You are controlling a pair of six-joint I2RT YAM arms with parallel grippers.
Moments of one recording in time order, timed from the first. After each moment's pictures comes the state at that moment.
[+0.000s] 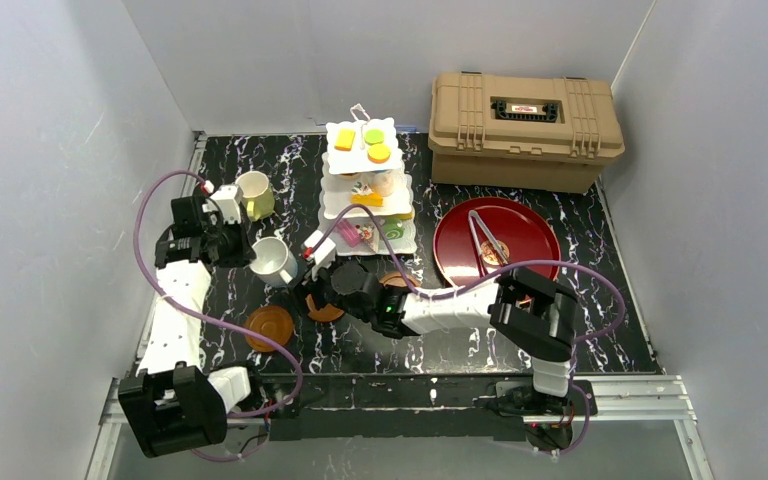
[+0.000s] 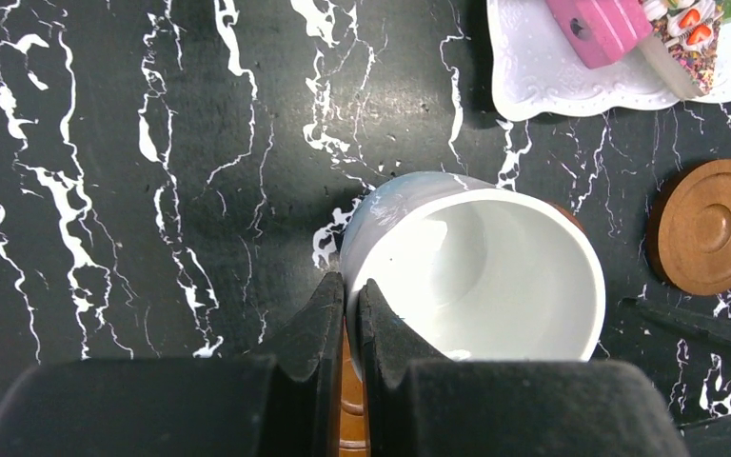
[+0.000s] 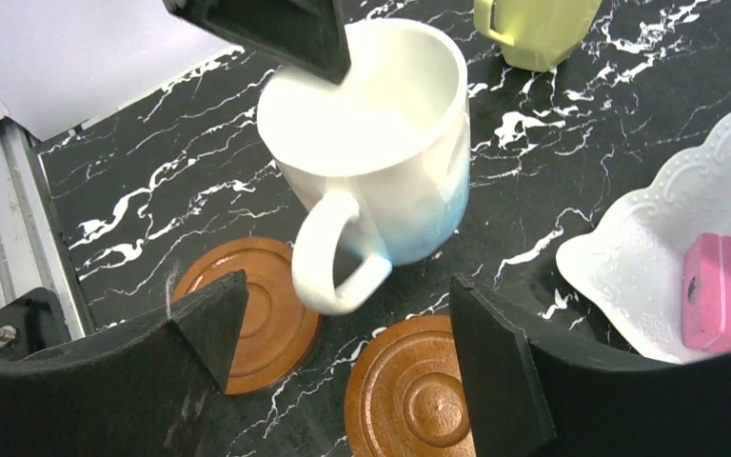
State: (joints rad) left arm 0.20 1.10 0.91 -0.72 0.33 0.12; right arm 1.30 1.86 1.11 0.58 0.25 0.19
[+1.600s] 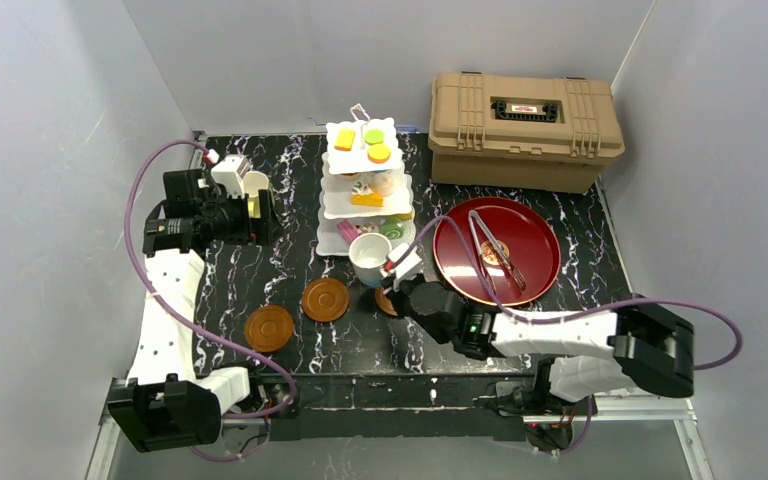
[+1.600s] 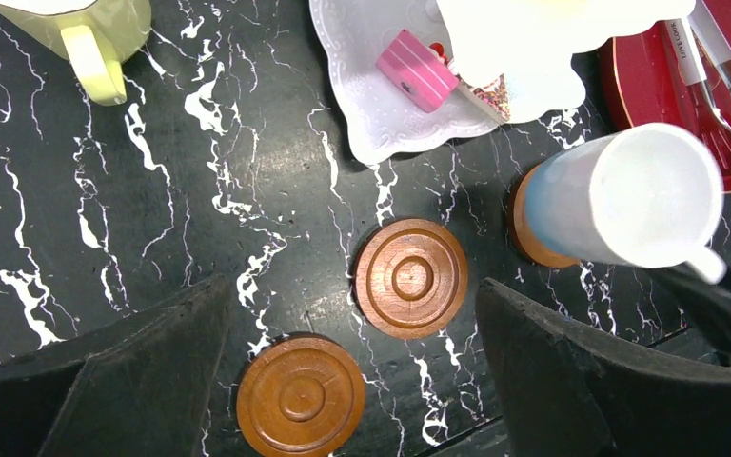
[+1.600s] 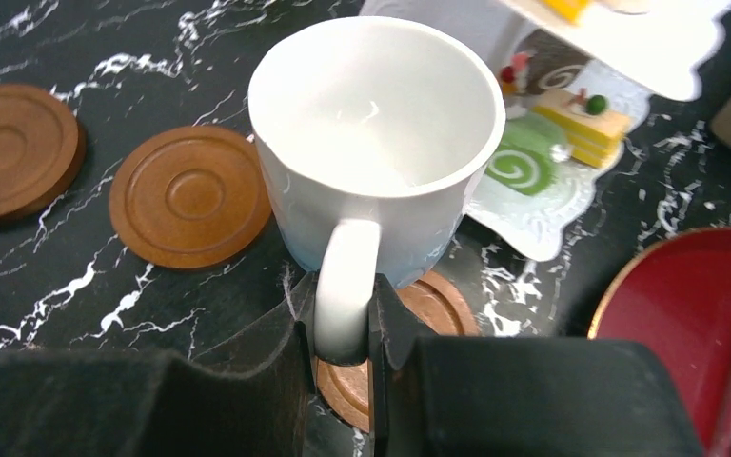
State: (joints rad) left arm 0.11 1.11 1.17 -0.87 0.47 0.09; right arm 1.28 1.34 0.63 0.40 0.53 0.07
